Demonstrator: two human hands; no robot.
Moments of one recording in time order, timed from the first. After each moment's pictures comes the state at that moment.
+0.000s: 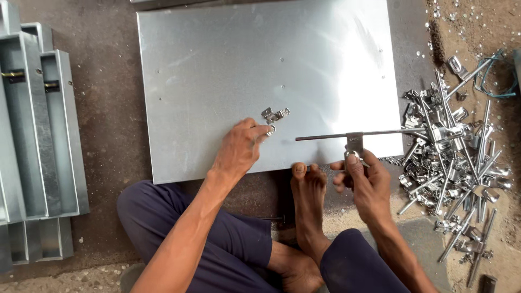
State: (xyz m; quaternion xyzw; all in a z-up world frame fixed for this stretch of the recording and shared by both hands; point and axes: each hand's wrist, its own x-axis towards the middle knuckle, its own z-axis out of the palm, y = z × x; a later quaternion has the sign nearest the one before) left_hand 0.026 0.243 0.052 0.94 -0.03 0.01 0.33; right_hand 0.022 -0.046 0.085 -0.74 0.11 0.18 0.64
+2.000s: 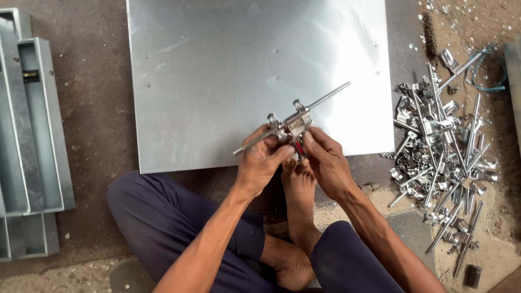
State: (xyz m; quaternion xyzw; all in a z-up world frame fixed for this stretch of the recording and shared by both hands) left_hand 0.001 0.175 0.072 0.50 0.11 -0.03 0.86; right_hand 0.045 -0.002 0.064 -0.57 0.04 0.29 0.77
